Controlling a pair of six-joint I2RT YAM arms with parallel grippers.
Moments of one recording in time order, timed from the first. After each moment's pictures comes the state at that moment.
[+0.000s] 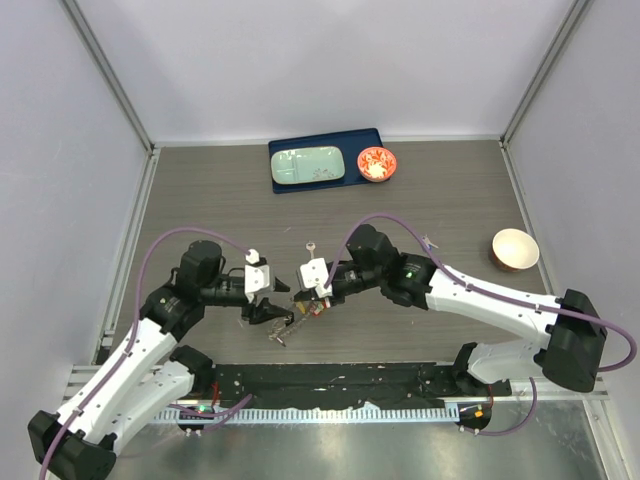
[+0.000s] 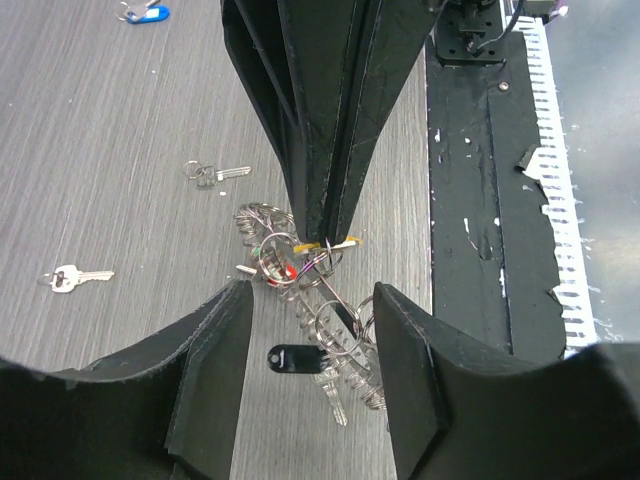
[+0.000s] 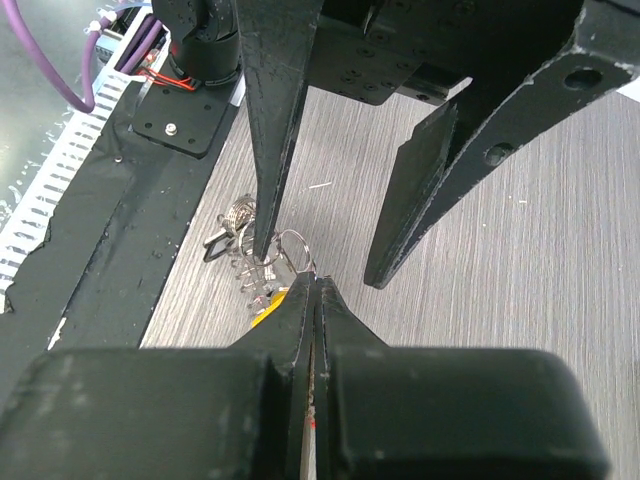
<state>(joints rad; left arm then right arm) -0.50 0.72 0.63 -0.46 0.90 0.49 1.01 1.28 0.94 -0.09 -0.65 -0.60</state>
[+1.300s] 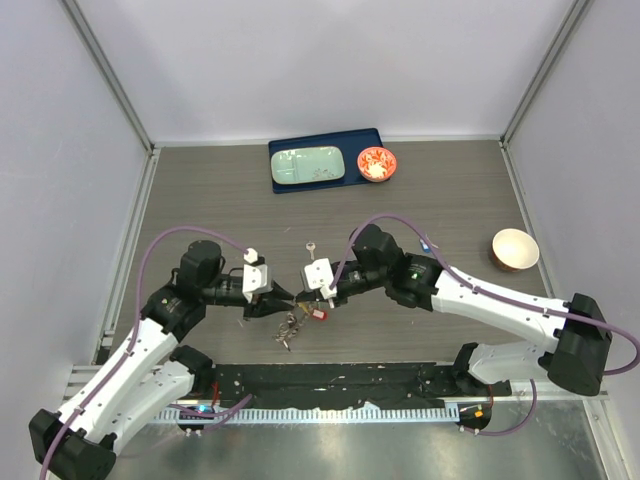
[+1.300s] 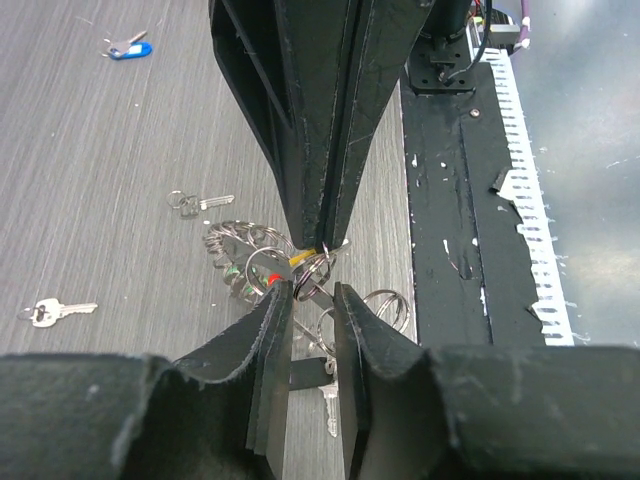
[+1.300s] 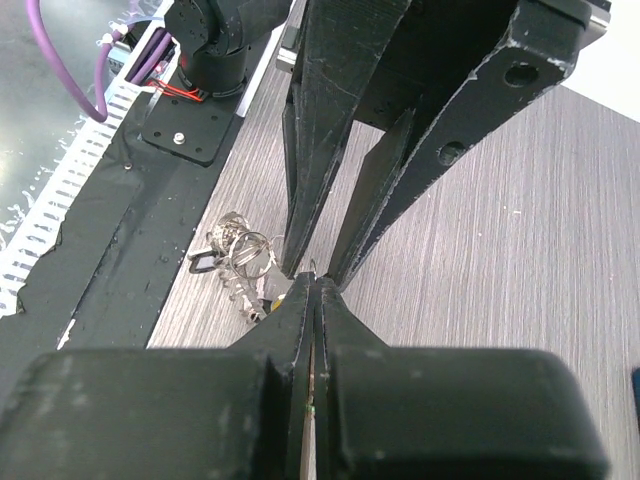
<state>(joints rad) -0.50 0.71 0.61 -0.39 0.97 0.44 1.01 1.25 0.94 -0.10 -0.67 -0.59</state>
